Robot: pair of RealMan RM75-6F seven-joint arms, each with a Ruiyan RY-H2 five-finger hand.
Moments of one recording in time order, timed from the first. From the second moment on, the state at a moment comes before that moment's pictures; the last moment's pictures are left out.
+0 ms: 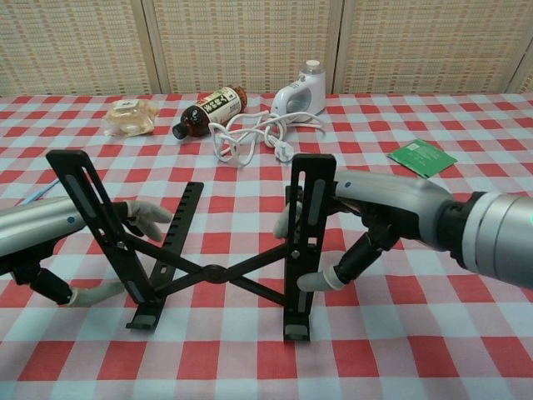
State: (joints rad) left arm -0.51 -1.40 0.08 -1.61 1.59 1.09 -0.06; right arm 0.70 -1.48 0.09 -1.98 -0.91 0.94 -0.18
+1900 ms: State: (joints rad) left arm -0.64 -1.36 -0.06 -1.35 1.68 1.08 0.17; right arm 0.67 -1.42 0.06 -1.76 -1.59 1.15 -0.29
